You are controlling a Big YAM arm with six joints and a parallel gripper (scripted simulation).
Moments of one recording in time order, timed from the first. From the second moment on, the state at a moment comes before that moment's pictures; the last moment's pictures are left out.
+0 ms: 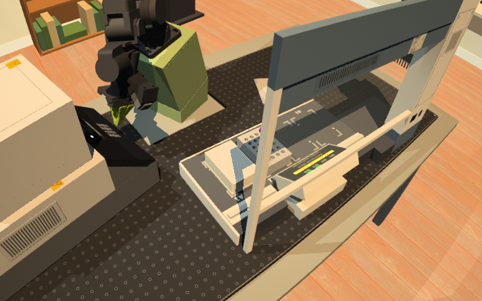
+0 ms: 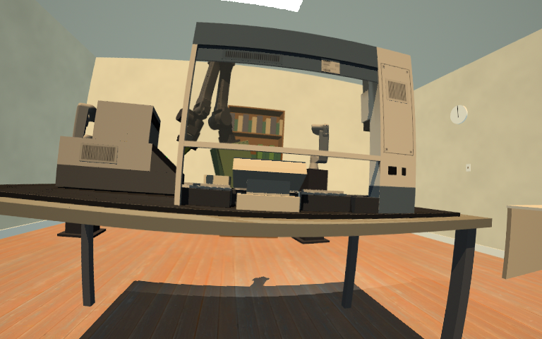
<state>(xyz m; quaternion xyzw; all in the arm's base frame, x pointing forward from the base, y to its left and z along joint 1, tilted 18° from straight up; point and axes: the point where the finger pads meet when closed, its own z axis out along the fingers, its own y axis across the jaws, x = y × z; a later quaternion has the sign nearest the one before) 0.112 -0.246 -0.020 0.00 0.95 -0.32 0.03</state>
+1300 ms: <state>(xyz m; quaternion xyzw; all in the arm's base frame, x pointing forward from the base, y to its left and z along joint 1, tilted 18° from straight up) 0.113 -0.245 -0.020 -0.01 0.95 -0.32 0.03</state>
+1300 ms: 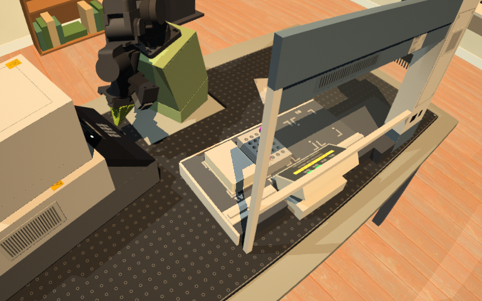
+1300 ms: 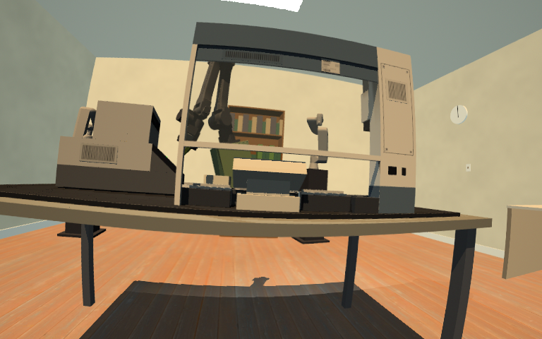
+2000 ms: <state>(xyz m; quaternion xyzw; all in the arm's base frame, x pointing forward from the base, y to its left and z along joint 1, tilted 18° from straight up) 0.113 -0.256 -0.030 -0.01 0.95 -0.32 0.03</state>
